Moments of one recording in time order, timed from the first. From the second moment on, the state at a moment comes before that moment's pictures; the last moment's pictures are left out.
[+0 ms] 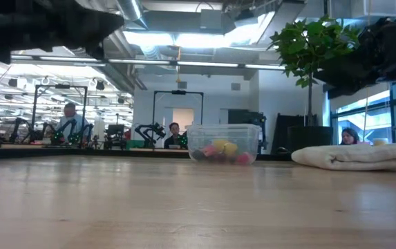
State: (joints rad) left arm -0.10 0.89 0.12 0.92 -0.08 0.06; right arm -0.24 0.00 0.01 0.04 0.02 0.07
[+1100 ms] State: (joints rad) left arm 0.10 0.46 0.01 0.66 0.14 -0.04; right arm -0.24 0.00 0.01 0.02 0.02 0.05
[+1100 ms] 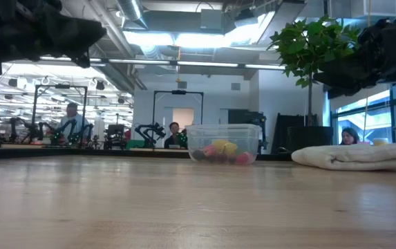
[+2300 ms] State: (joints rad) left arm 0.10 0.00 0.01 0.20 0.15 -0.05; right arm -0.24 0.00 0.01 0.02 0.02 0.05
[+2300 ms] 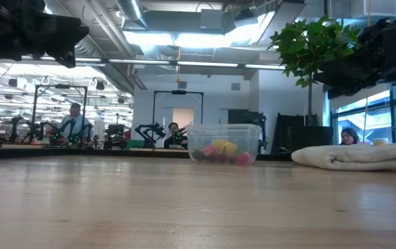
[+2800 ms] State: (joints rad) left arm 0.10 0.00 0.01 0.08 0.15 -0.05; right arm -0.24 0.01 0.01 0.02 0.02 0.04
